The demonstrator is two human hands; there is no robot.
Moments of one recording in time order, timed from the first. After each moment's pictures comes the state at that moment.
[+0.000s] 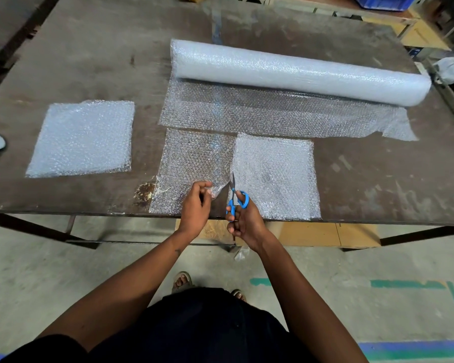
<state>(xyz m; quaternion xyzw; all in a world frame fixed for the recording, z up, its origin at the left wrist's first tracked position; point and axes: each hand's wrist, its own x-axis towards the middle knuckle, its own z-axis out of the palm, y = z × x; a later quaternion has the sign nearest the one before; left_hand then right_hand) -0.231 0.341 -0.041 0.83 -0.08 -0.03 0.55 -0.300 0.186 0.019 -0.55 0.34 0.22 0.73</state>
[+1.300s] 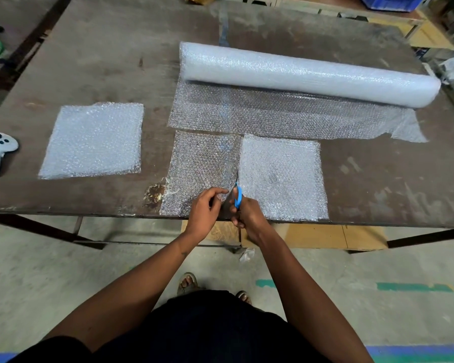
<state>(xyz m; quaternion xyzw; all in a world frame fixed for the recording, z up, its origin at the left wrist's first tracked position) -0.228 0.351 -0.039 0.83 -0.13 -0.07 0.53 -0.277 0.203 0.011 -0.65 0.30 0.14 0.69</state>
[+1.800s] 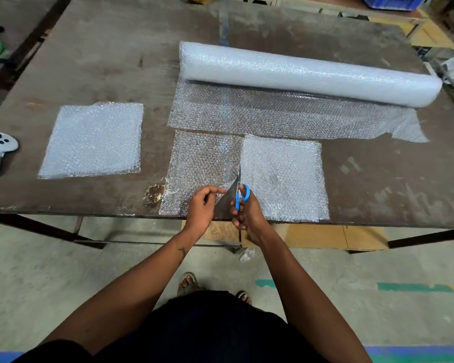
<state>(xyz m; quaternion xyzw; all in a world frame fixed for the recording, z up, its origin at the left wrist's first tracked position) -0.226 0.348 -0.031 0.78 -0.04 -0.09 0.62 -0.275 0.199 0.010 -0.59 0.32 0.17 0.72</state>
